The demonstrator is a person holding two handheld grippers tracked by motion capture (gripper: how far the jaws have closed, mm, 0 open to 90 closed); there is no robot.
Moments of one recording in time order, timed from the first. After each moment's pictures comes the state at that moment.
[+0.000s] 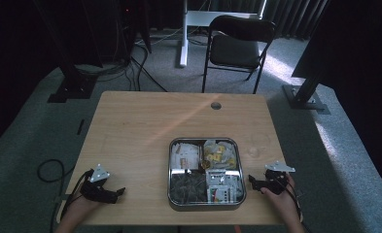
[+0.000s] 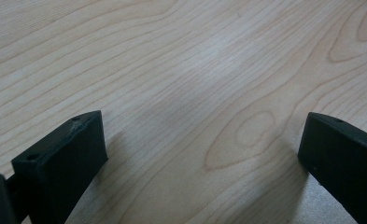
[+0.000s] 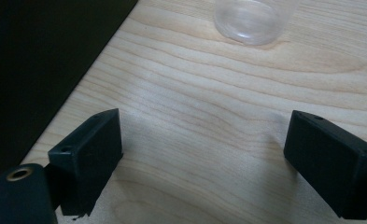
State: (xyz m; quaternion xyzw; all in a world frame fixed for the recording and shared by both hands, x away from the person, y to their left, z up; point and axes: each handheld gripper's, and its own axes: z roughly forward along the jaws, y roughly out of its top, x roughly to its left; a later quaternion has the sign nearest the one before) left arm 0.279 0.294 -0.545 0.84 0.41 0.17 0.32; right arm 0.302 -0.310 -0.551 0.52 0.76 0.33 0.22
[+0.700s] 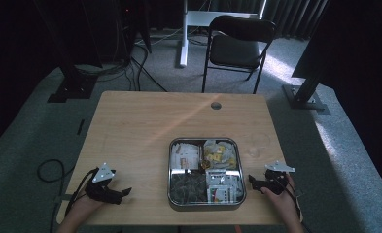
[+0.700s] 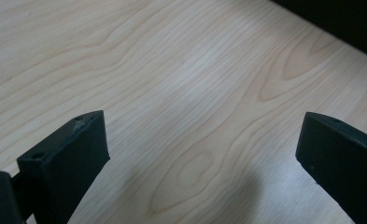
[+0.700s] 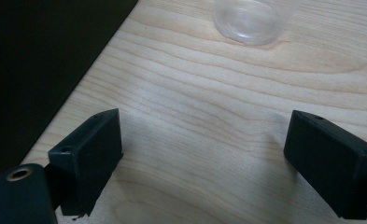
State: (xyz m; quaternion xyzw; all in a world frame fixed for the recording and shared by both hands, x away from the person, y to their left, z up) left arm 0.276 0.272 -0.527 0.85 0.36 0.15 0.36; right arm 0.302 -0.310 -0.551 0.53 0.75 0.33 0.22
